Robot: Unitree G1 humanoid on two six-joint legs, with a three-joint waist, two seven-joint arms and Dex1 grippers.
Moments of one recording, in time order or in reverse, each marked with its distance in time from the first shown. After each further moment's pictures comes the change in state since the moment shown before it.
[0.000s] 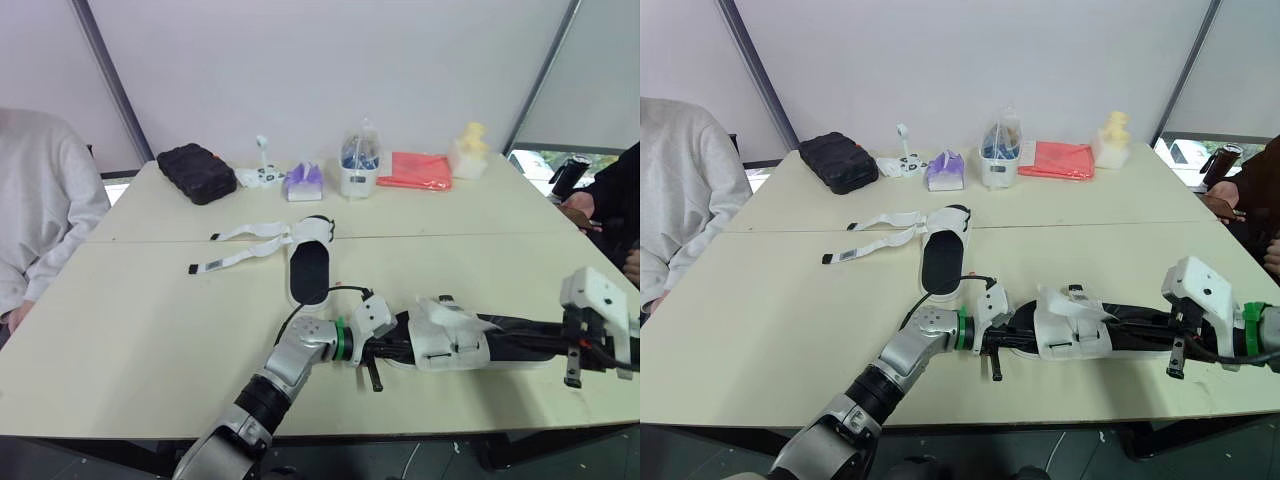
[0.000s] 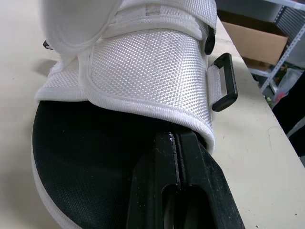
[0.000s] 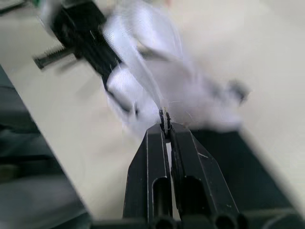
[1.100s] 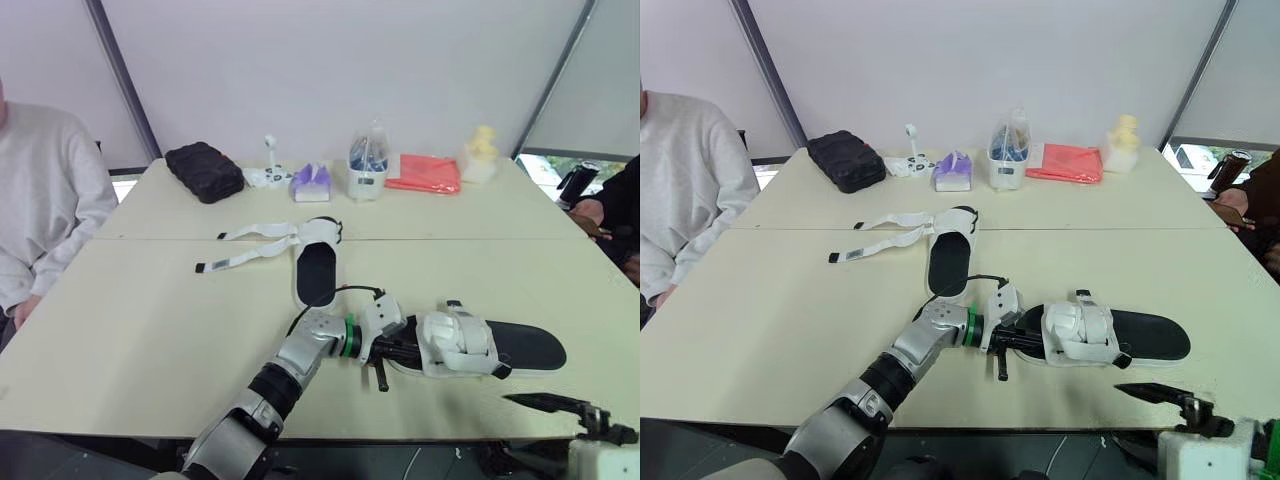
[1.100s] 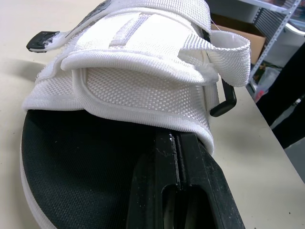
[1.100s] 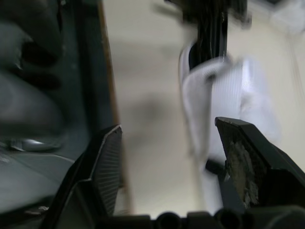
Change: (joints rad) left arm -0.093 -0.056 0.006 0.166 0.000 -0.047 -0.079; right arm 0.622 0.314 -0.165 -0.146 -0.301 -0.769 -0.082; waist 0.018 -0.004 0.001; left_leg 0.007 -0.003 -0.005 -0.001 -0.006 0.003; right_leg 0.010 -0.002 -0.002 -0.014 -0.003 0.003
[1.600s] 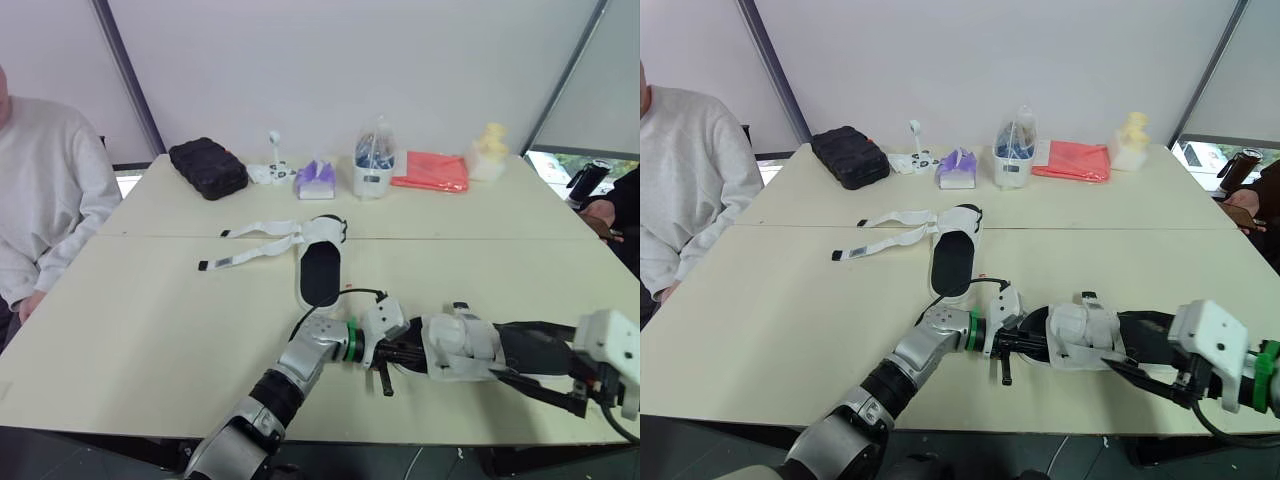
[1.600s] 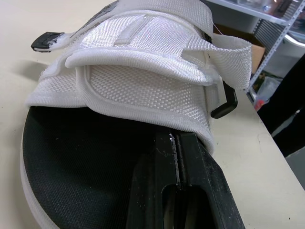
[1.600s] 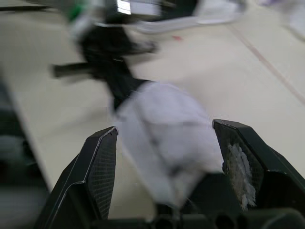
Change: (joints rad) left arm 0.045 -0.008 0.002 -0.054 -0.001 0.014 0.019; right arm -0.382 -0.199 0.124 0.033 0.321 0.544 -0.005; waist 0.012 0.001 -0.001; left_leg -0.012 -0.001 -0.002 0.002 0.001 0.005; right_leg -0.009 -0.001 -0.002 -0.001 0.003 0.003
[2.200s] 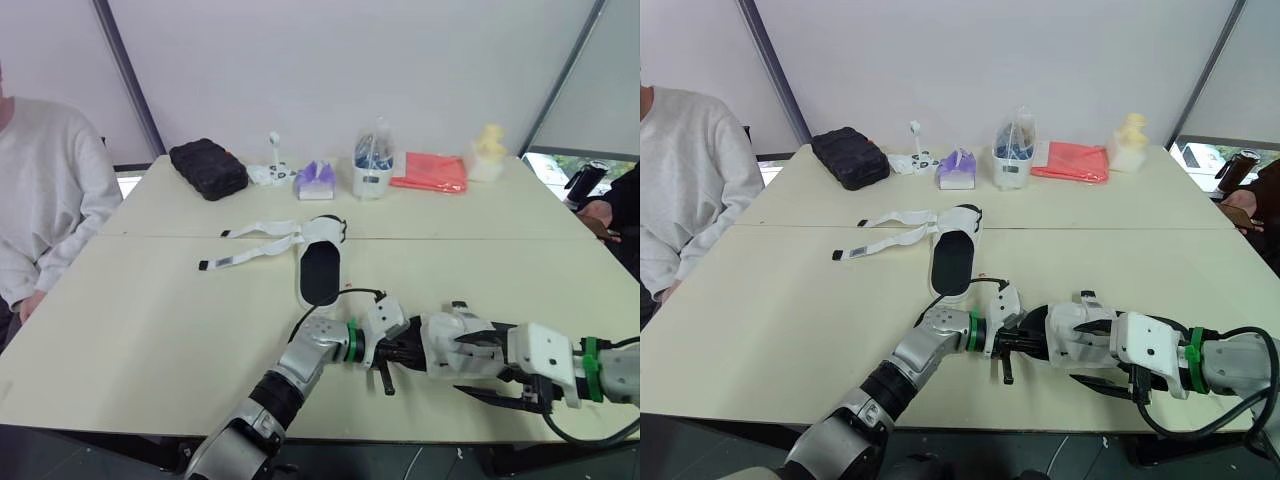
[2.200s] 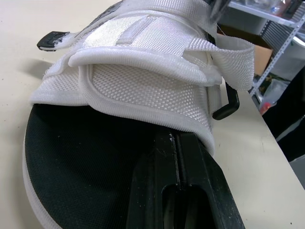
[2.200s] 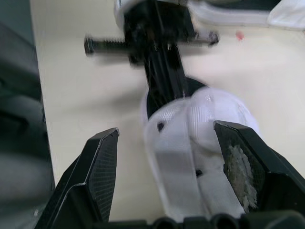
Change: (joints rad) left arm 0.004 -0.007 0.000 -0.008 0.000 0.013 0.020; right arm -0.192 -0.038 0.321 0.153 -0.219 -0.146 0.068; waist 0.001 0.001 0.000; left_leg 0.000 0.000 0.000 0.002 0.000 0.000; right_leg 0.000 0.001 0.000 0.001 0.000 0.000
